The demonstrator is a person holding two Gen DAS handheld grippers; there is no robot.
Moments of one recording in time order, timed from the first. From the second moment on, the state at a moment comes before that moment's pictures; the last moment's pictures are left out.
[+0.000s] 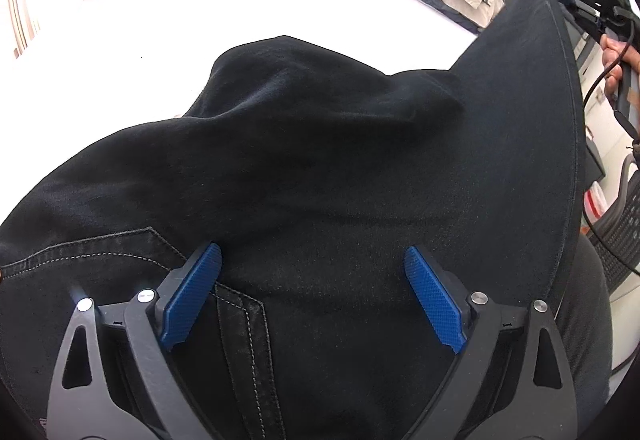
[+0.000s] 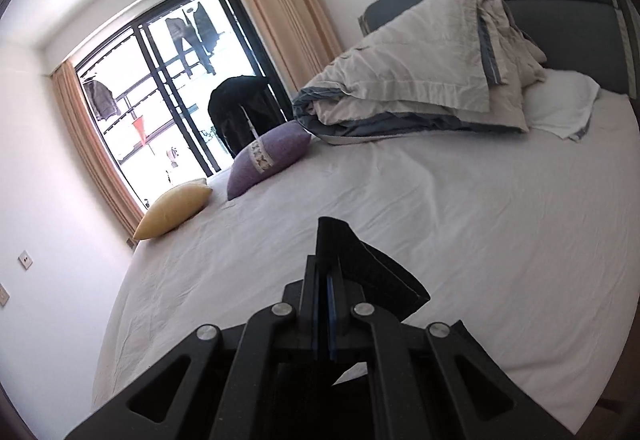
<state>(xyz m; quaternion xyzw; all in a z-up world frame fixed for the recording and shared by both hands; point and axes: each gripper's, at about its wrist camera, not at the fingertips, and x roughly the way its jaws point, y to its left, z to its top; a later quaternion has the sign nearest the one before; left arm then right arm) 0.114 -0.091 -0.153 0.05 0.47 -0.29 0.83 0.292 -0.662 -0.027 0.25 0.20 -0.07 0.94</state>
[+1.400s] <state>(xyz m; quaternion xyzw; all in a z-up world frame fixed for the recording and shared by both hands) 0.109 -0.110 -0.150 0.09 0.47 -0.27 0.84 0.158 -0.769 -0.240 0.62 0.25 -0.18 0.72</state>
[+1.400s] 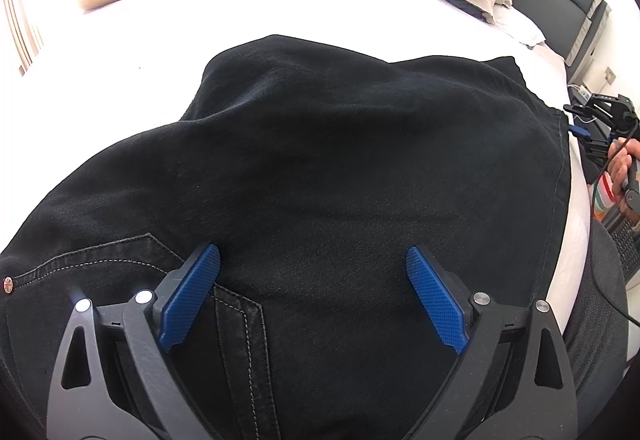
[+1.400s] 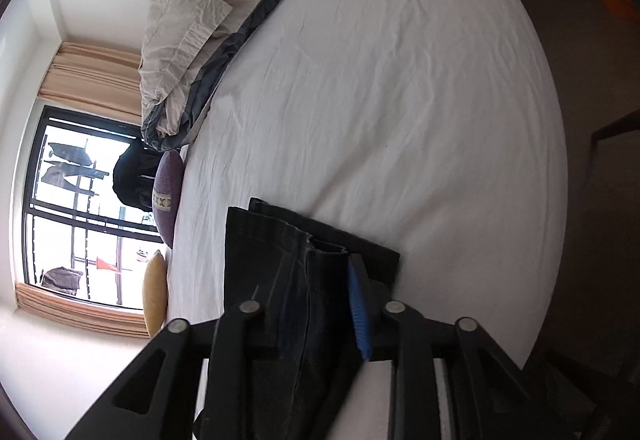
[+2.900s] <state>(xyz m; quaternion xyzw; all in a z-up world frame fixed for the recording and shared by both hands) 0.114 -0.108 -0.153 0.11 0.47 -0.27 0.83 0.156 -0.767 -0.235 0.57 0.30 -0.21 0.73</state>
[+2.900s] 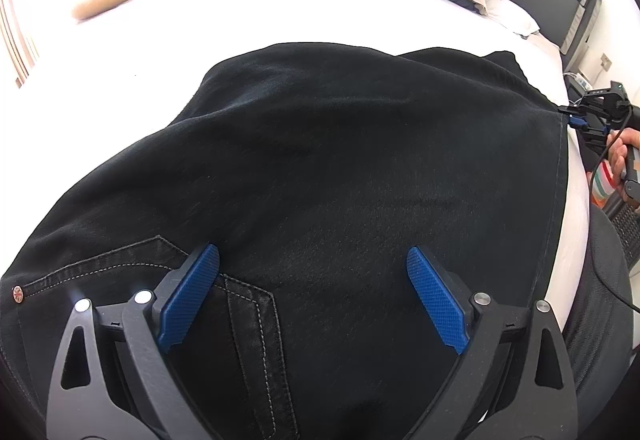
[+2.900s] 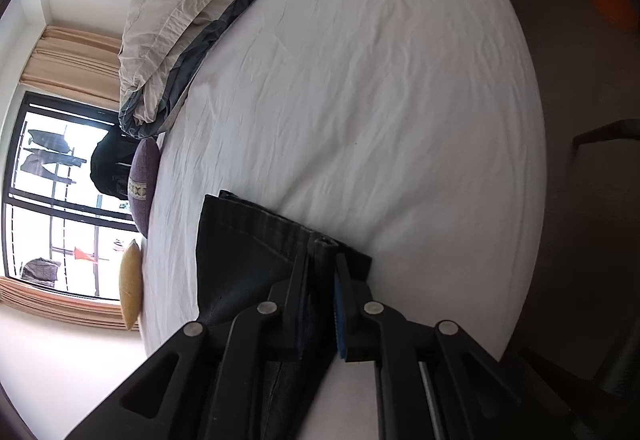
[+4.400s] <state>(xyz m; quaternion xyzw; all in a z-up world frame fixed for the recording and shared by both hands) 0.100 -0.052 -0.144 0.04 0.46 -0.27 0.84 0.278 -0.772 -0.246 0.53 0.33 -0.07 0.78</state>
